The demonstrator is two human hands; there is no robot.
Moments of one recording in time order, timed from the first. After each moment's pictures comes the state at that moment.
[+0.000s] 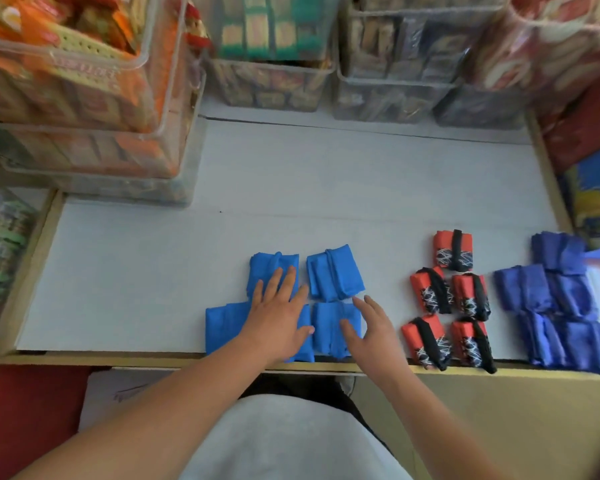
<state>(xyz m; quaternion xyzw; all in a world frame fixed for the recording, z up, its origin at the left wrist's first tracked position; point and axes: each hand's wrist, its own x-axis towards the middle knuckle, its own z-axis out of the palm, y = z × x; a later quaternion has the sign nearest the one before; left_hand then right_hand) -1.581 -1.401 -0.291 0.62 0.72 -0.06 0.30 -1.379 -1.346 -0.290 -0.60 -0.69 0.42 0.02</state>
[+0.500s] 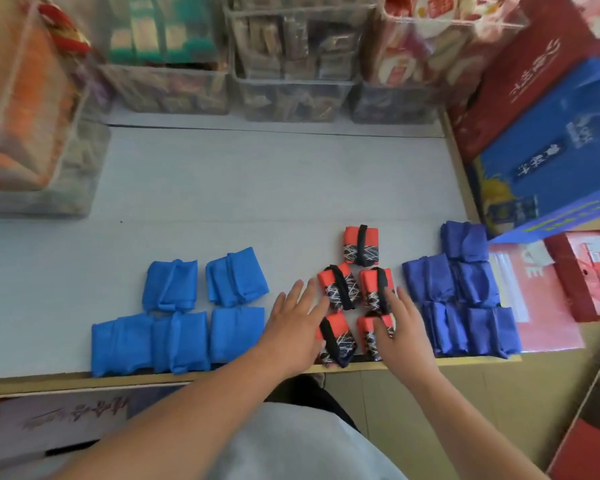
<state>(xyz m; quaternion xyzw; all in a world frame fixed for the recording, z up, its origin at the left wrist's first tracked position) -1.388 -1.313 -0.278 0.68 0.66 -0.02 0.31 -1.171 -1.252 -0.268 -0.63 -0.70 0.34 0.07</state>
